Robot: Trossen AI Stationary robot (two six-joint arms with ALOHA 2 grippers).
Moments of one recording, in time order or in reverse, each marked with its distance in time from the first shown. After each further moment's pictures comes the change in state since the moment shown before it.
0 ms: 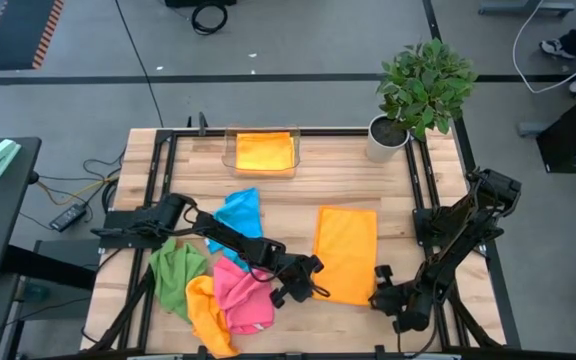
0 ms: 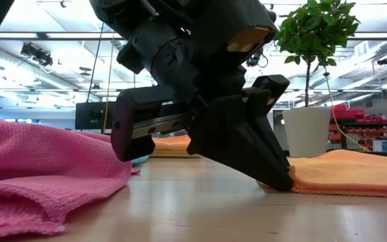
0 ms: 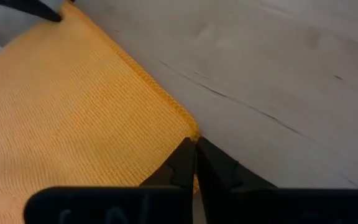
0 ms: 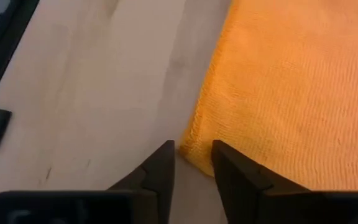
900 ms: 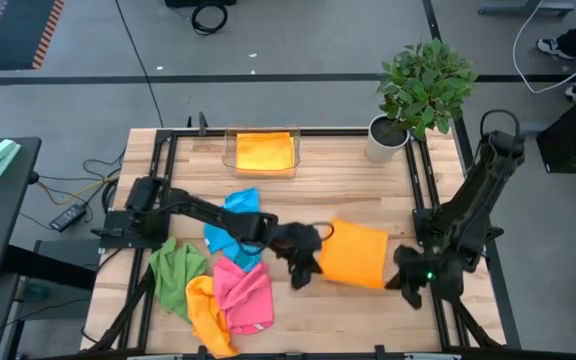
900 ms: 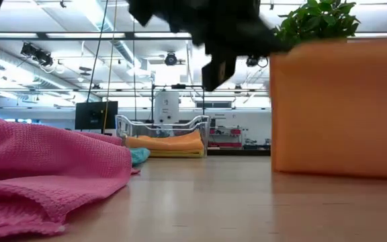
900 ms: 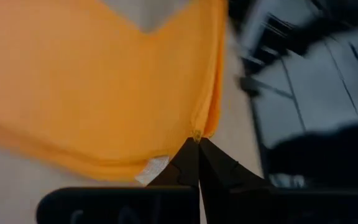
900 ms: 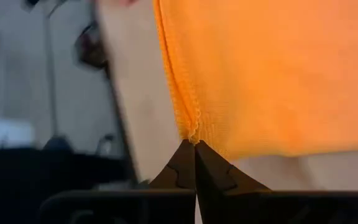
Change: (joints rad) left arm 0.092 -0.248 -0.003 -0.037 0.044 -1.127; right arm 0.028 -0.555 0.001 -0.385 0.038 0.750
